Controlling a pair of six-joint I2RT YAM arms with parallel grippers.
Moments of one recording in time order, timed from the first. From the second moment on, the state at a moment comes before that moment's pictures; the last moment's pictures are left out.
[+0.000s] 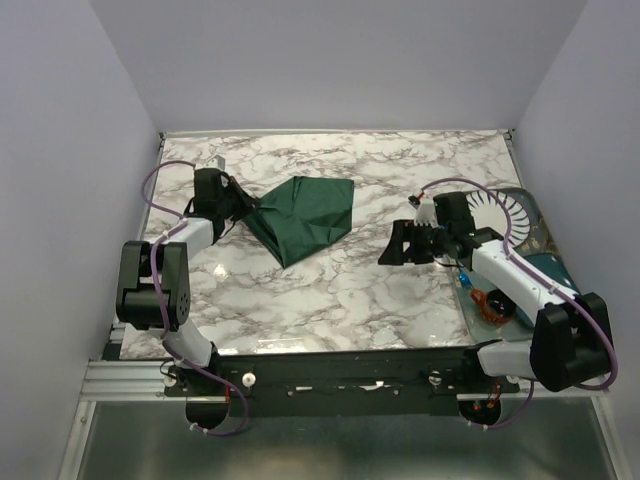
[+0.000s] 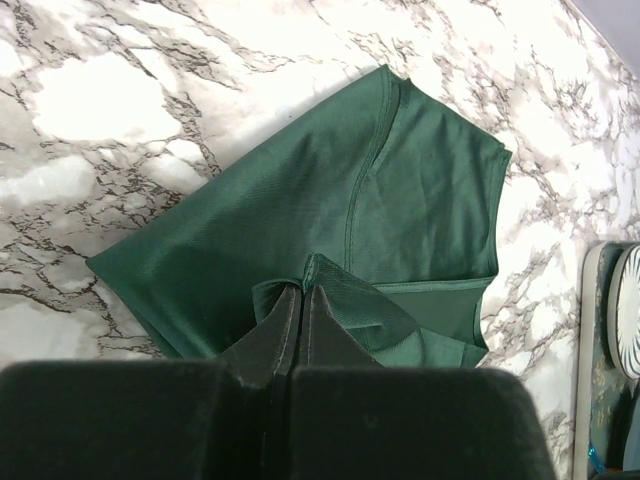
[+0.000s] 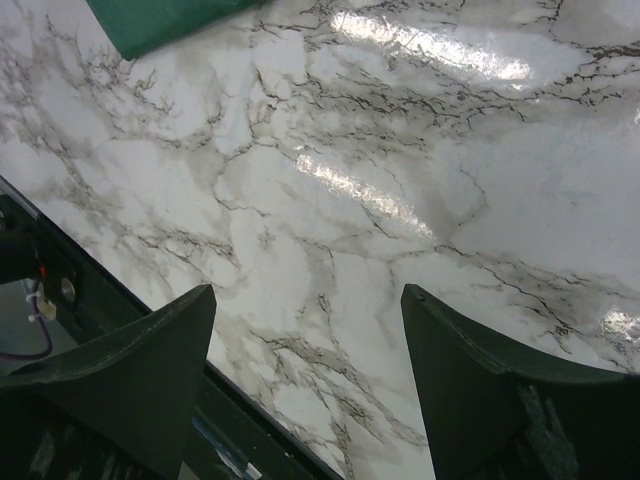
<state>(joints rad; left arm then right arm) -0.04 1.65 0.91 0.19 0.30 -0.63 0.29 1.30 0.80 -0.38 -0.52 0.25</state>
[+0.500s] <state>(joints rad) -0.02 1.66 0.91 0.18 0.28 -0.65 0.31 1.37 0.85 -0.35 -0.53 0.27</state>
